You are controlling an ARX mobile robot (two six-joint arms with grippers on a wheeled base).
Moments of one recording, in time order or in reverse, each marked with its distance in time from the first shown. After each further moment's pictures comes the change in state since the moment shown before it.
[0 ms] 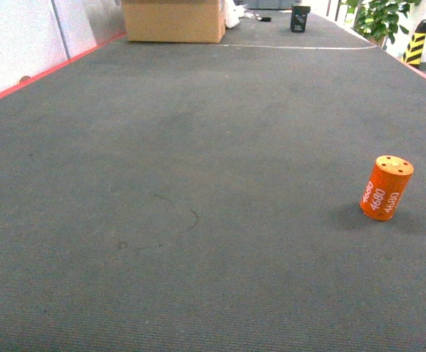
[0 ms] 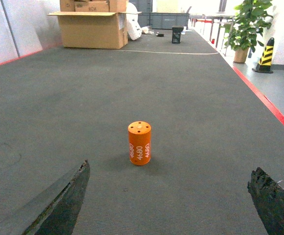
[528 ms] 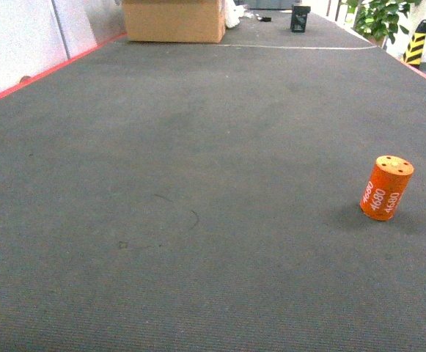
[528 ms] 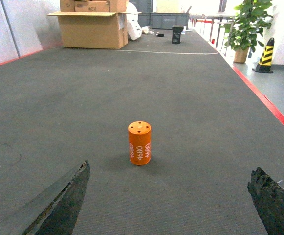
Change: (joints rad) left arm 0.000 0.000 0.000 0.000 0.000 0.000; right arm 0.000 0.000 0.000 0.000 0.000 0.000
